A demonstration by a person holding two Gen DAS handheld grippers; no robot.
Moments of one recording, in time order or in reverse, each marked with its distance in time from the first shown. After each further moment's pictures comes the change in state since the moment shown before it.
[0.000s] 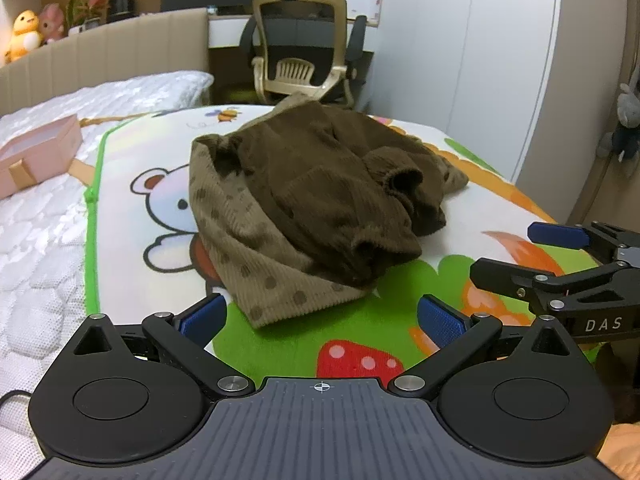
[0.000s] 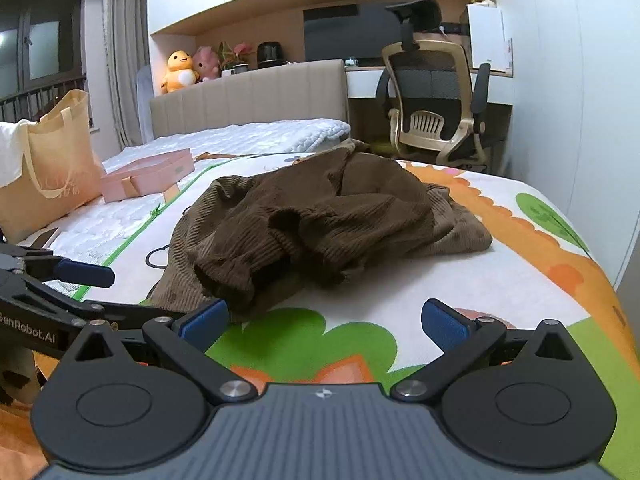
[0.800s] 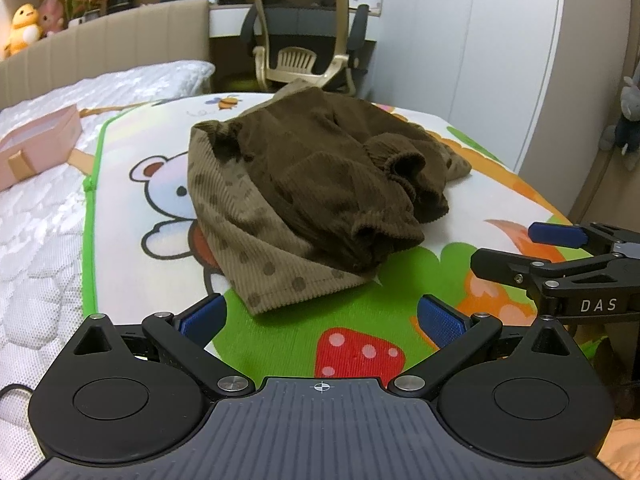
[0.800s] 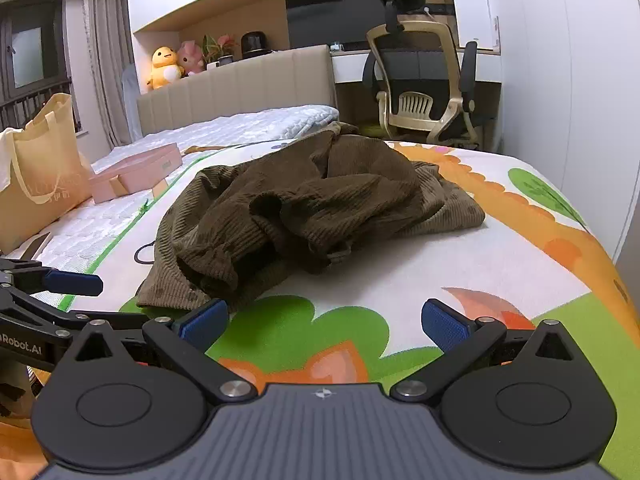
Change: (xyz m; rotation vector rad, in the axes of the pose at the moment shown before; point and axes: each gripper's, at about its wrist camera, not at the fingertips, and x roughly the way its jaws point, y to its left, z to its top) left arm 0.005 0.001 -0.004 -0.002 0.032 0.008; right arm 0.006 -0.009 -0.003 0.042 0.033 -0.013
